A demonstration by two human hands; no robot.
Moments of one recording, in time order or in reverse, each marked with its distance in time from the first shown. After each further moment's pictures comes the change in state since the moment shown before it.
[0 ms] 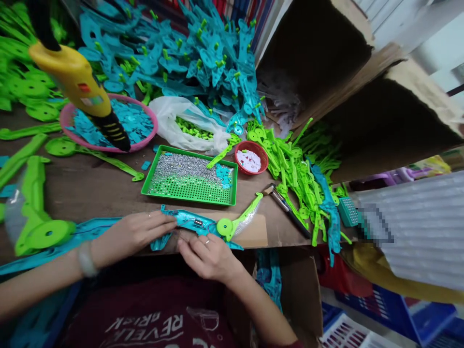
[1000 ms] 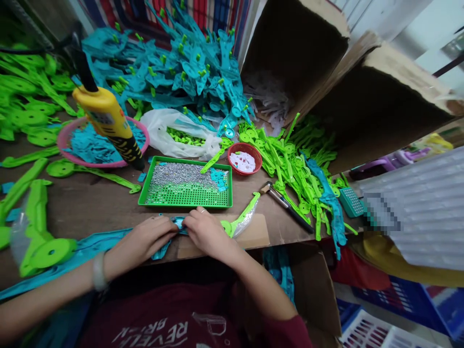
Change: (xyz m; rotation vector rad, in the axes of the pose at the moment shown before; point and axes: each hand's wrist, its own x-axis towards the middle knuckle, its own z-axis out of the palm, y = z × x) left_hand 0.015 0.010 0.009 -0.390 -0.103 -0.362; right_hand 0.036 0.036 0.012 0.409 -0.402 0.450
